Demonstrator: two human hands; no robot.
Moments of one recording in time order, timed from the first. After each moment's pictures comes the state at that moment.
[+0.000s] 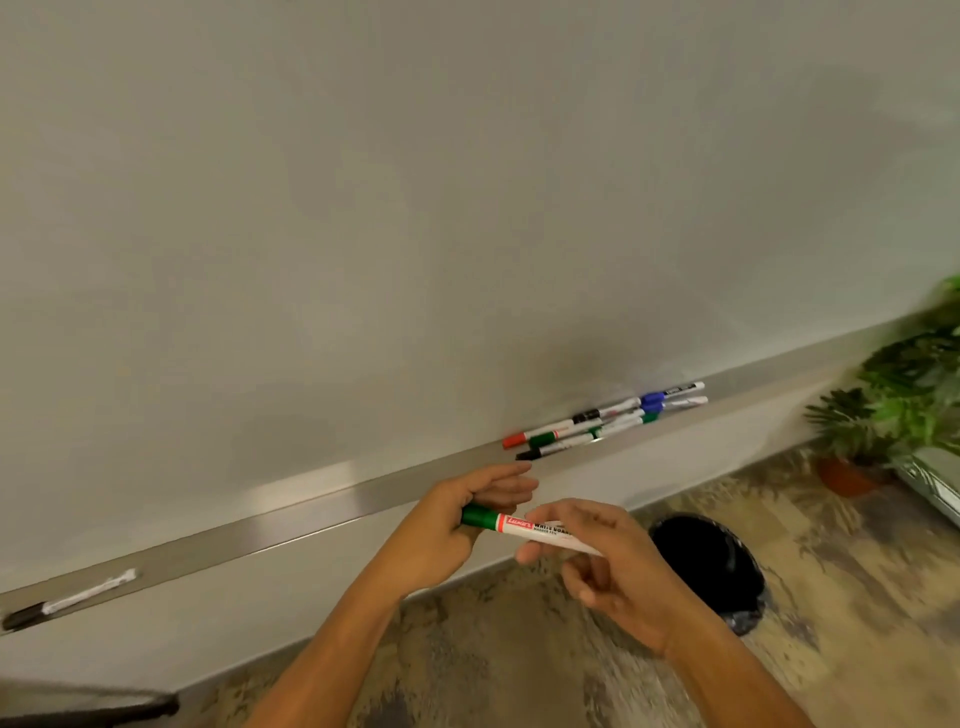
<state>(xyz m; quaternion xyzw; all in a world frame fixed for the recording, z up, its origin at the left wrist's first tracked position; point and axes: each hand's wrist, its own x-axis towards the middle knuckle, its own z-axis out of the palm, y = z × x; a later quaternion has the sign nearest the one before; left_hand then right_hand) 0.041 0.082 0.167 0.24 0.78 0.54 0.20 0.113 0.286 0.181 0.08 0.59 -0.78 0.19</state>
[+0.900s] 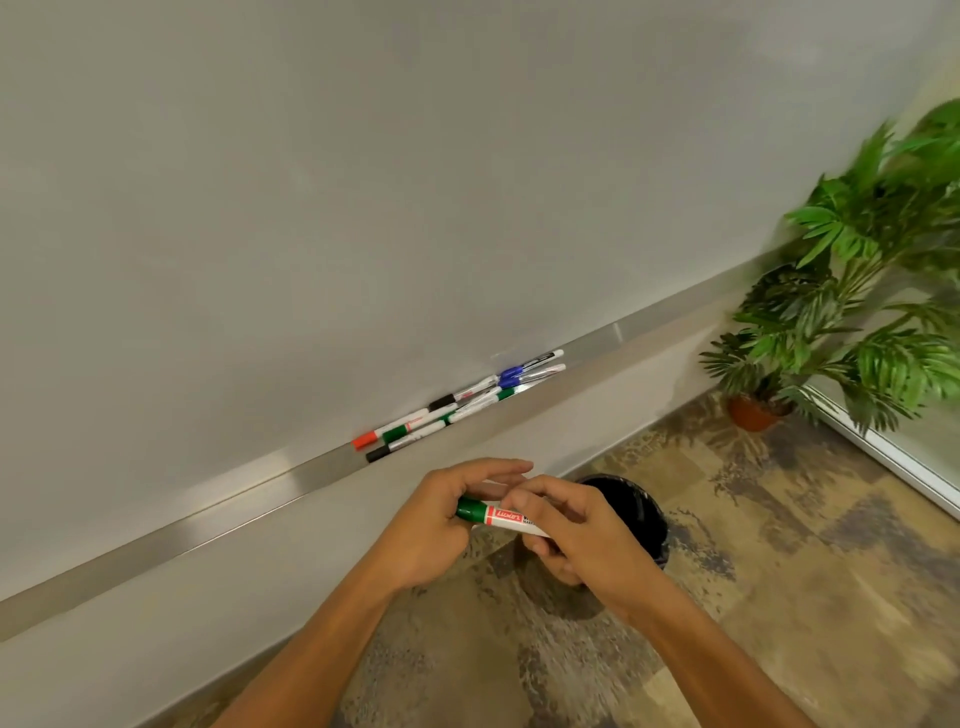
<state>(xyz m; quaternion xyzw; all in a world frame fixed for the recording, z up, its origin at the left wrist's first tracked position) 0.077 0.291 0.163 0.30 0.77 0.52 0.24 0.165 0.464 0.177 0.07 0.69 -0.71 0.09</state>
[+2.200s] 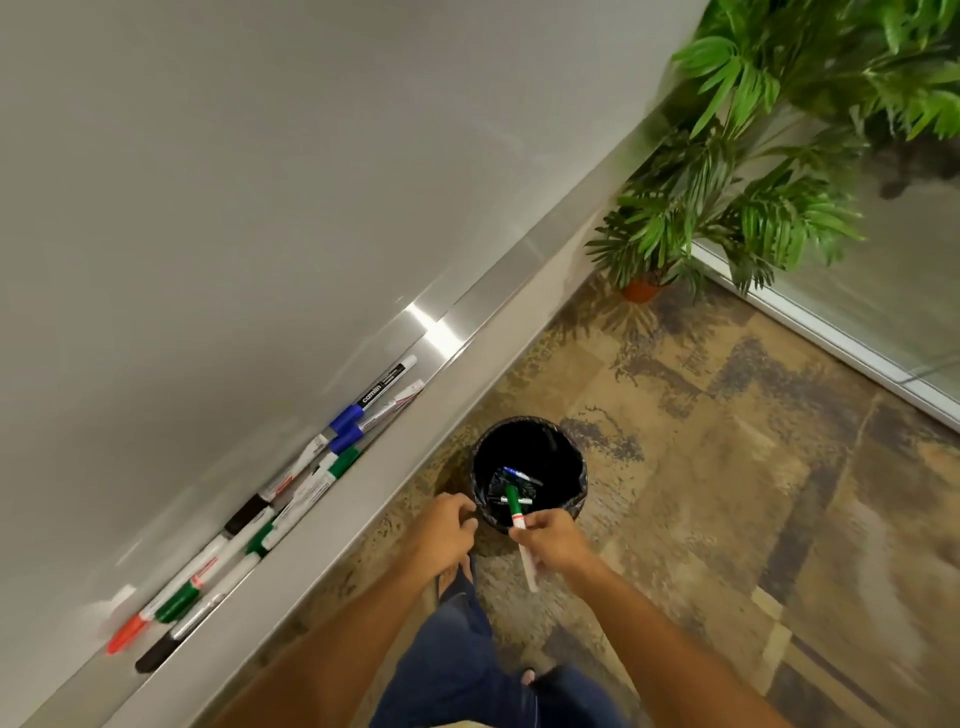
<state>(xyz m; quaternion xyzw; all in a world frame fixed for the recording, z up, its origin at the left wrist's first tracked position) -0.068 0.520 -0.101 0.25 0.86 0.20 0.40 0.062 0.657 -0.099 0.50 0.62 -0.57 0.19</state>
